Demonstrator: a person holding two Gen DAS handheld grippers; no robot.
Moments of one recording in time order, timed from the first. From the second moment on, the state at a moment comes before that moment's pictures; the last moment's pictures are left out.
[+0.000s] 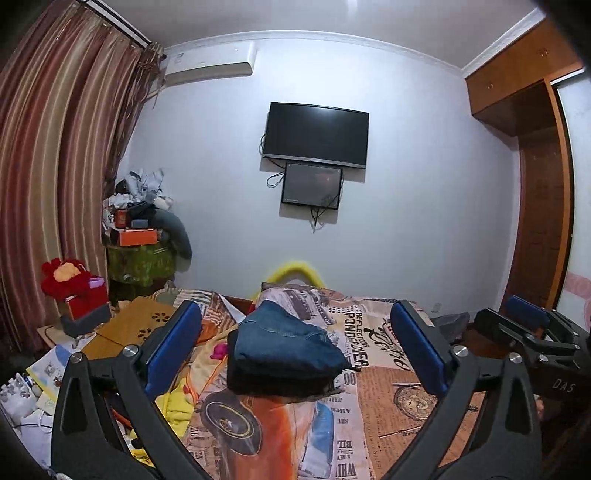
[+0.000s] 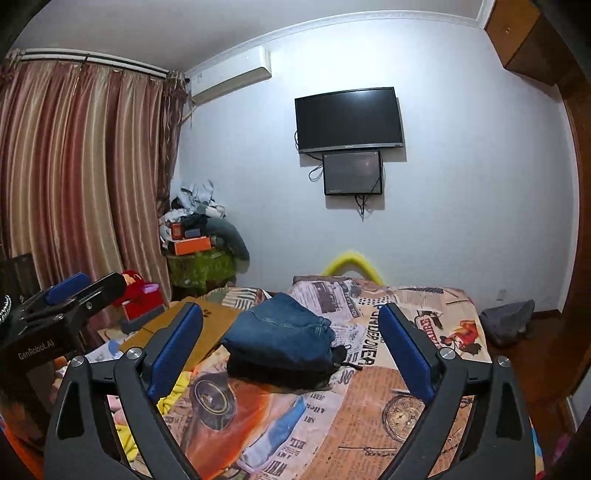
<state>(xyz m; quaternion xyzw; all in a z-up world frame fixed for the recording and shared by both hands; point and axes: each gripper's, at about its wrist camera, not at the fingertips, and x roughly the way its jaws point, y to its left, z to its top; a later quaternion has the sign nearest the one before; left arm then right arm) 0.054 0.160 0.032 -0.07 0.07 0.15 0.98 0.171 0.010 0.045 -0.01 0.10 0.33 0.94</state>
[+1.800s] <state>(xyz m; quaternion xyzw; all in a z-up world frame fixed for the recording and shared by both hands) 0.063 0.161 0.015 -0.08 0.09 0.14 0.98 0.155 0.002 0.044 -0.01 0.11 0.35 0.93</state>
